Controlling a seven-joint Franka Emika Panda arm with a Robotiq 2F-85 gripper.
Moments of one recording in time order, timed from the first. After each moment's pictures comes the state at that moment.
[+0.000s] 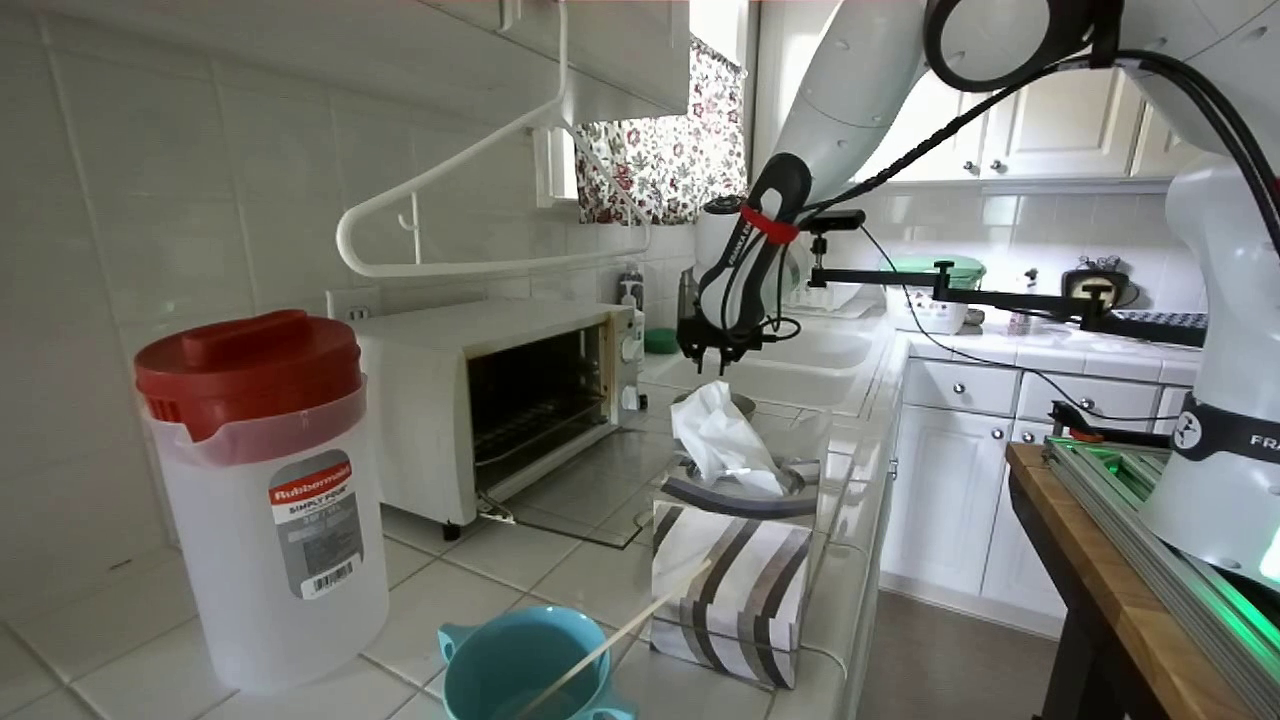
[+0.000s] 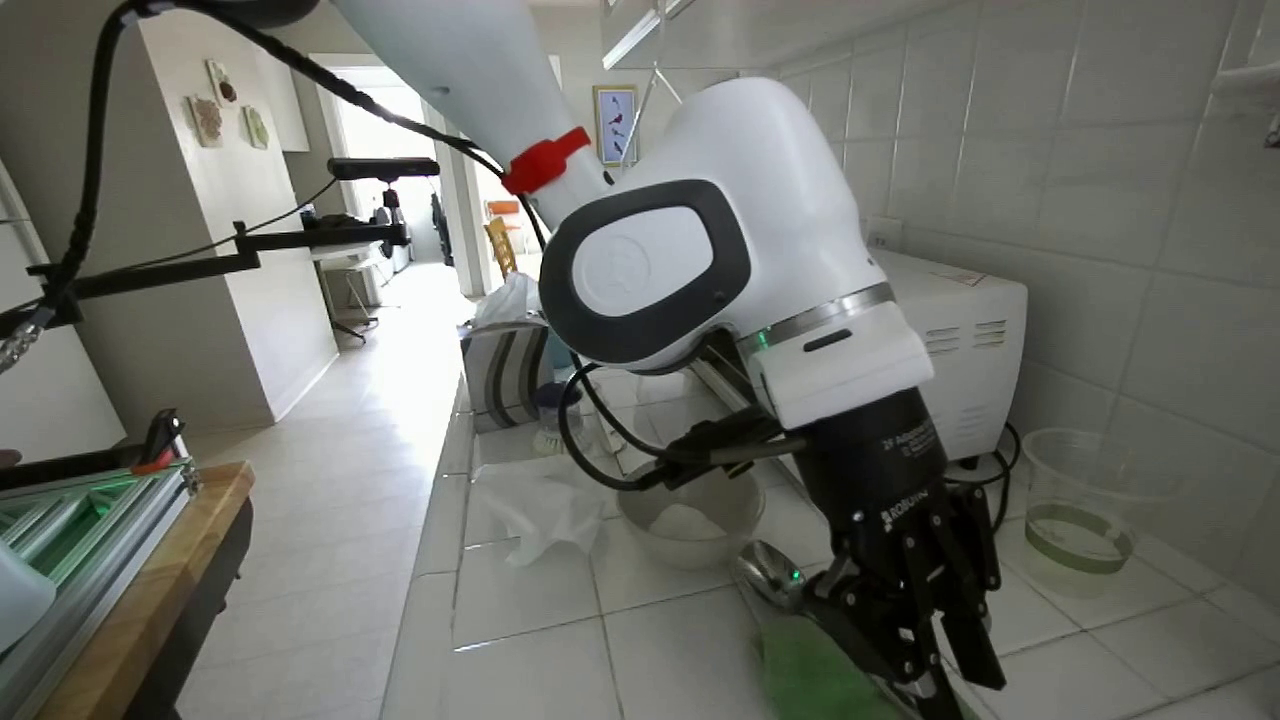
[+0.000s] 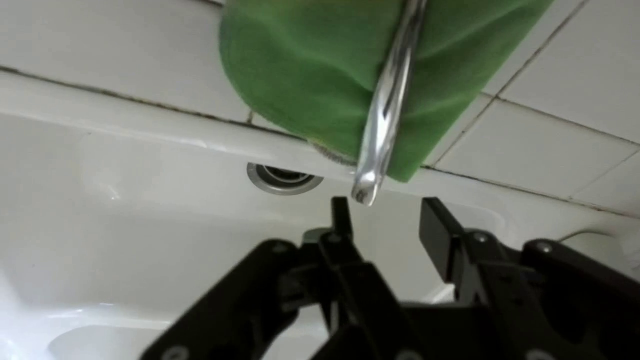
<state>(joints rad) 0.33 0.85 -0.77 -1.96 0.27 2.92 0.94</state>
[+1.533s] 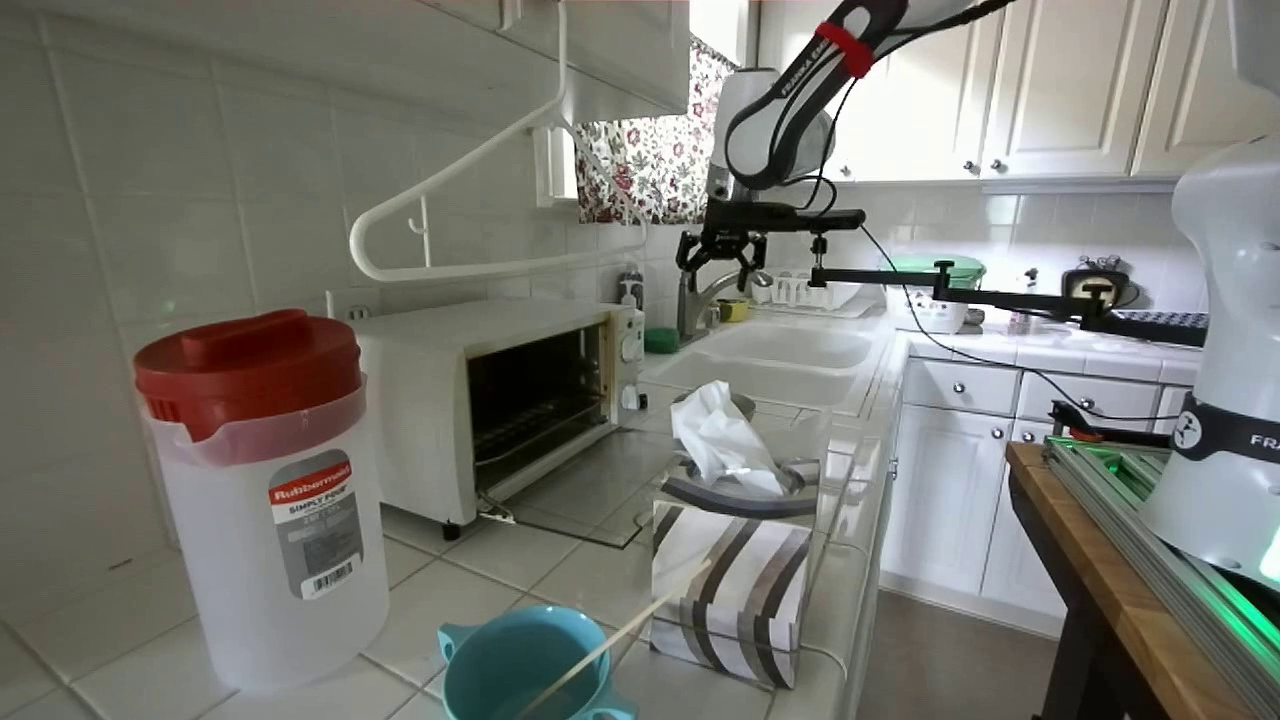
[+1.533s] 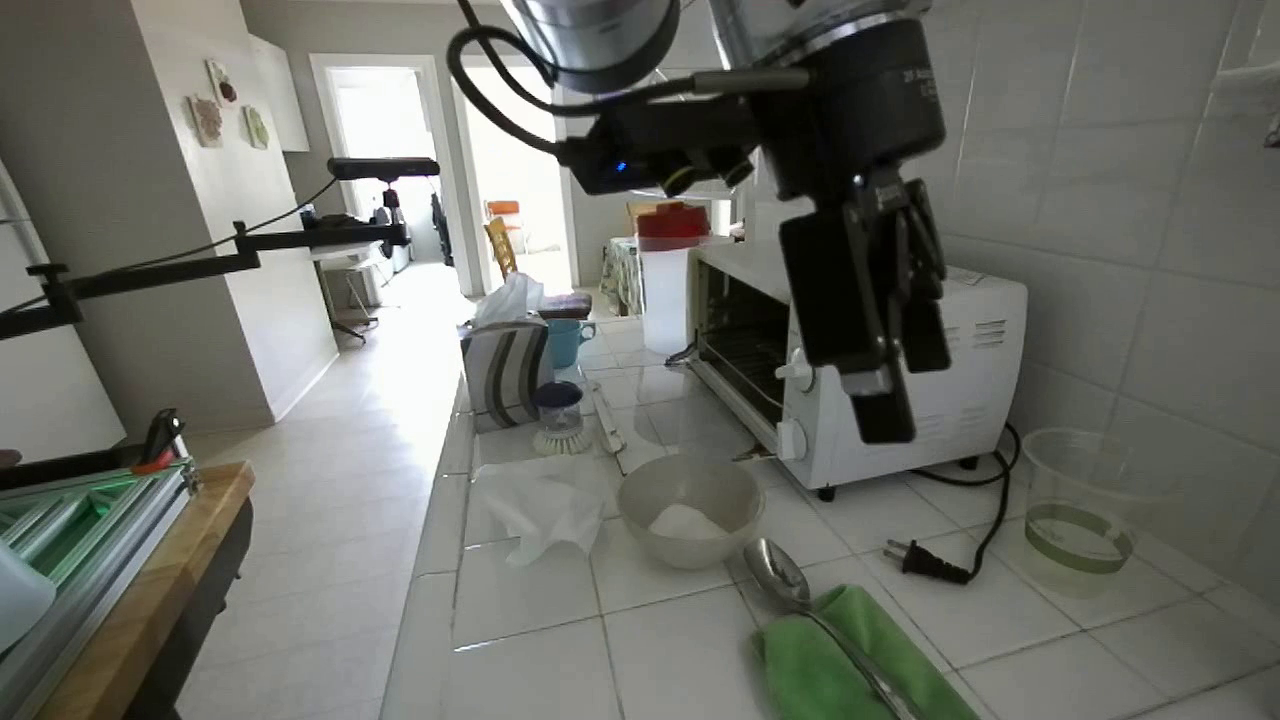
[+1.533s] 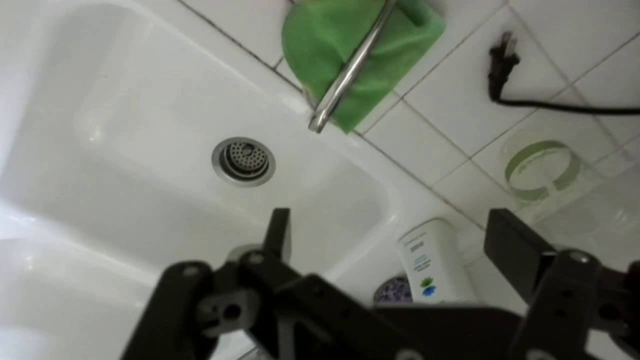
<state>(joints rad) 0.23 0.32 -0.68 -2.05 -0.01 2.61 0.64</state>
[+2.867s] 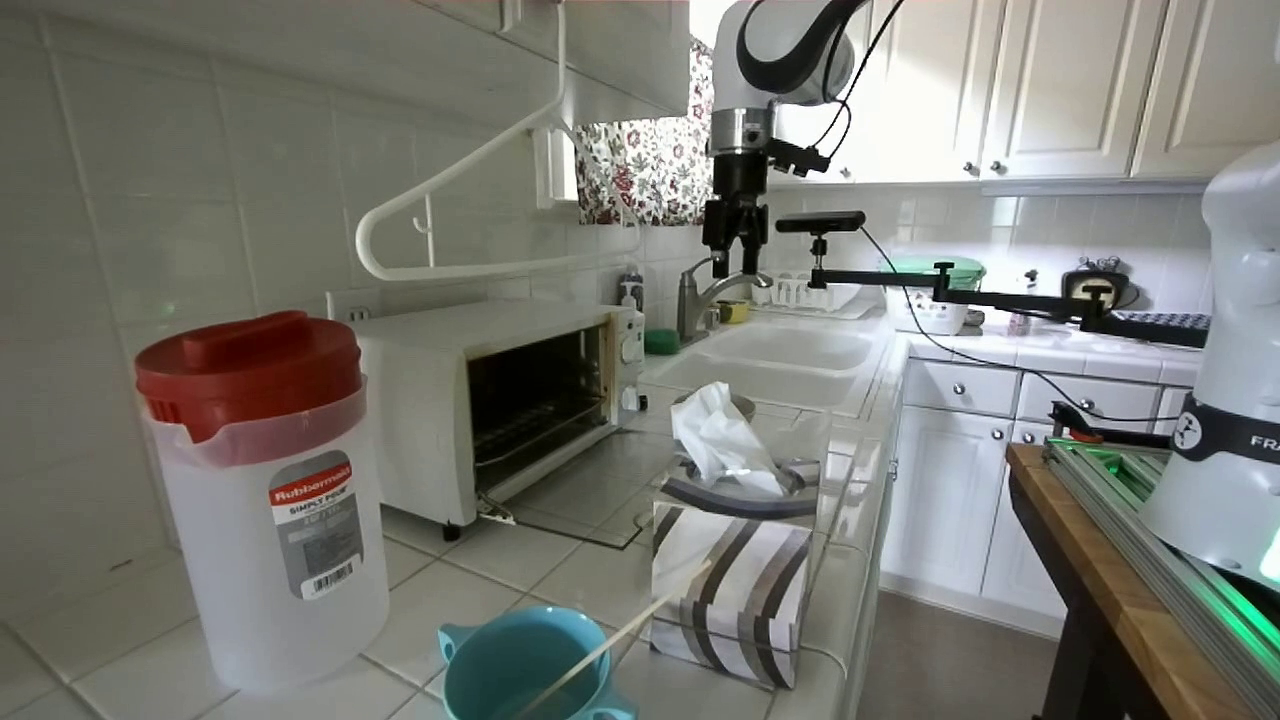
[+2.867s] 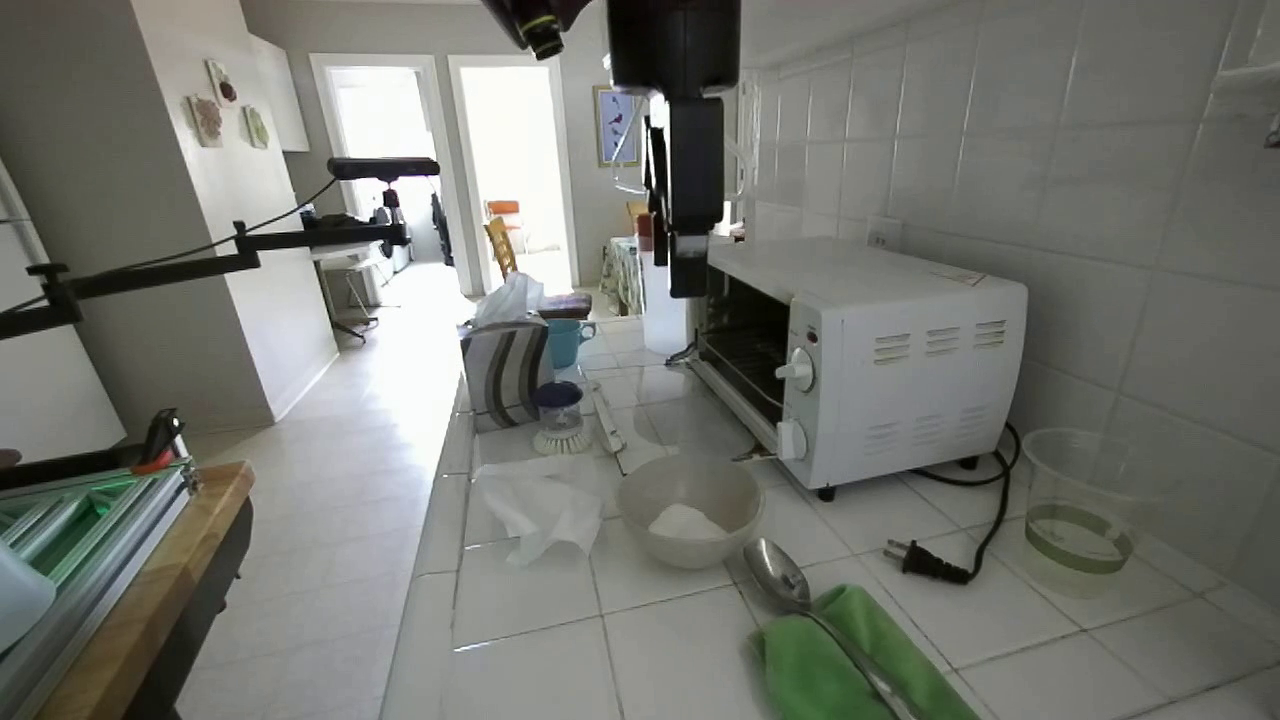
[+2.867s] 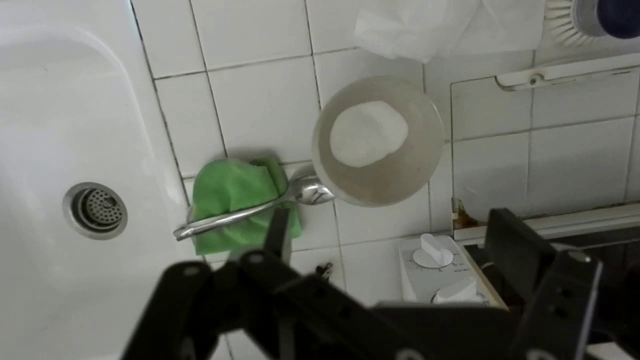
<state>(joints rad) -0.09 0.06 -0.19 -2.10 0.01 2.17 0.01</state>
